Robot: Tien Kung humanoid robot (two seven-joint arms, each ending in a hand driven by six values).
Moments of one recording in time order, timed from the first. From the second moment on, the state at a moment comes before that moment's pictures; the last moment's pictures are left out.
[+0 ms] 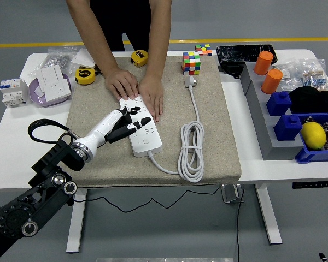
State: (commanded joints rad) left arm -0.33 0.19 -0.96 -1.35 1.67 0.07 0.20; right arm 0.06 -0.13 1.39 0.18 -1.04 0.00 -0.01
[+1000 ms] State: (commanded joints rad) left arm -0.20 0.26 -1.09 -1.45 1.88 0.07 0.23; right arm 0.06 -0.12 1.39 0.18 -1.03 0.00 0.00
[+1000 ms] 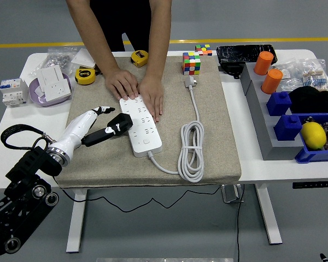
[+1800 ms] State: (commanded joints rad) left arm -0.25 0.25 -1.02 -1.37 1.82 0.04 0.19; right arm 0.06 -0.13 1.39 0.18 -1.03 0.00 -0.01
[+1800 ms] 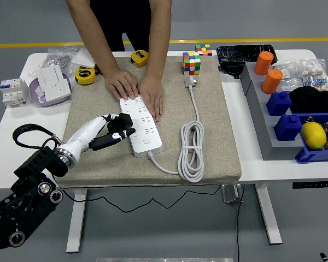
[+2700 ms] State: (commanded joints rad) left arm -0.37 0.25 -0.93 -1.33 1.85 0.04 0.19; right arm 0.06 -0.13 1.39 0.18 -1.03 0.00 -0.01
